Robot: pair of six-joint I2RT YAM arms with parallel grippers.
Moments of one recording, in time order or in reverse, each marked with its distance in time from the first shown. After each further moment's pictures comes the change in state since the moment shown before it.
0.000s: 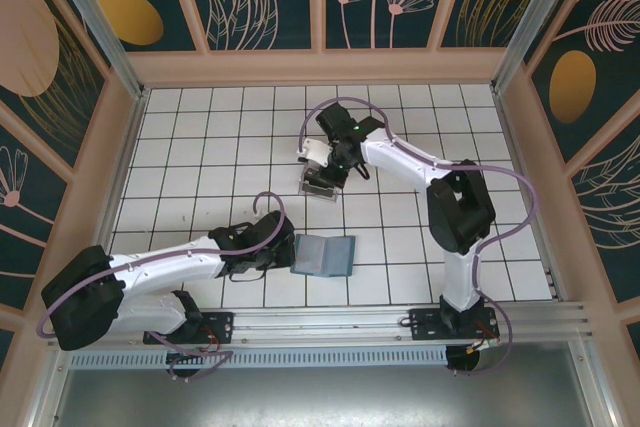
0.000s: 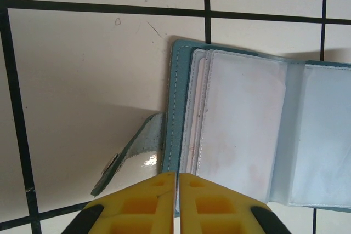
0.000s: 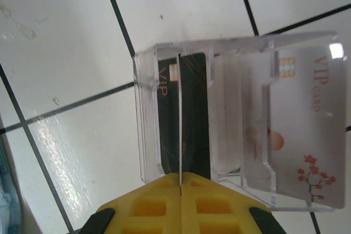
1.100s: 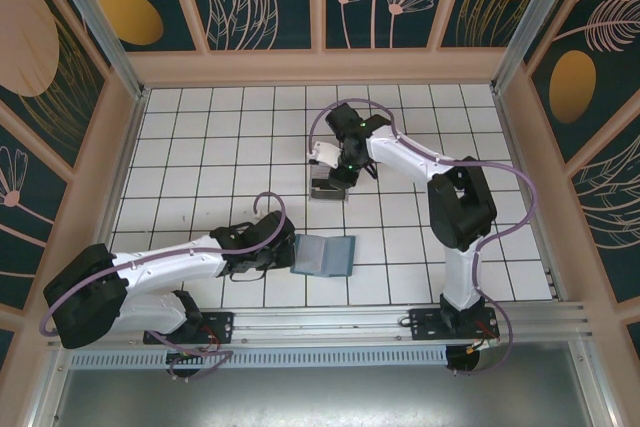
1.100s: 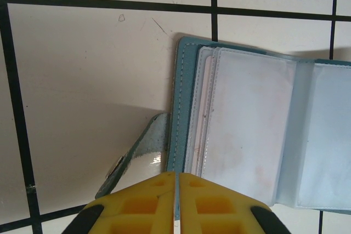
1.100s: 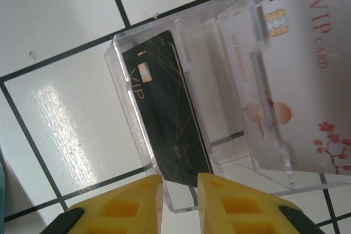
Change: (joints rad) left arm 0.004 0.016 0.000 0.001 0.005 0.000; right arm -0.048 0.002 -0.014 -0.057 0.007 -0.019
